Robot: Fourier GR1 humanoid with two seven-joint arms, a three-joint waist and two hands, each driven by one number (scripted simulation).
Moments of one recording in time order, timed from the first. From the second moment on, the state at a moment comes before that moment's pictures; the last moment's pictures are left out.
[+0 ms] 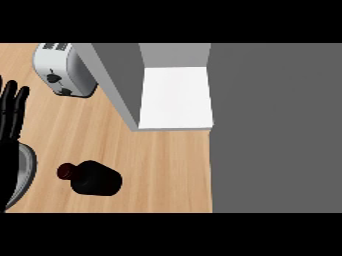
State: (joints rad) left arm -0.02 0.13 0.02 -2.10 -0.01 0.03 -0.01; right arm -0.01 -0.11 -0.01 -2.10 -0.04 -0.01 0.00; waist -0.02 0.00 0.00
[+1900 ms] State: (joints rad) left arm 0.14 0.08 -0.19 -2.48 0.13 0.41 0.60; right arm 0.27 -0.16 0.21 -2.43 -0.25 0.11 0.32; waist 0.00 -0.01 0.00
